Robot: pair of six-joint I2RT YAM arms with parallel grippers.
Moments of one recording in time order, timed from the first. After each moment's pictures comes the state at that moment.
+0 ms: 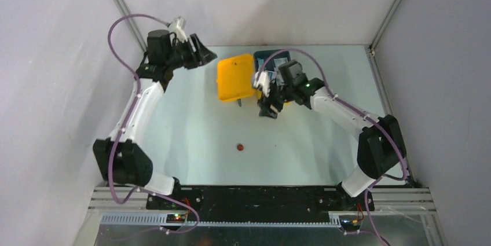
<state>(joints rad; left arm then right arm) -0.12 1.52 1.48 -0.33 0.46 -0.45 0.54 1.61 1.29 -0.44 -0.55 -0.50</state>
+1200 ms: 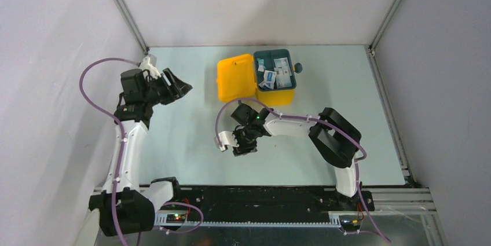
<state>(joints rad) 0.14 1.07 0.99 -0.44 0.48 -0.41 0.99 1.94 1.29 -0.49 -0.44 -0.96</state>
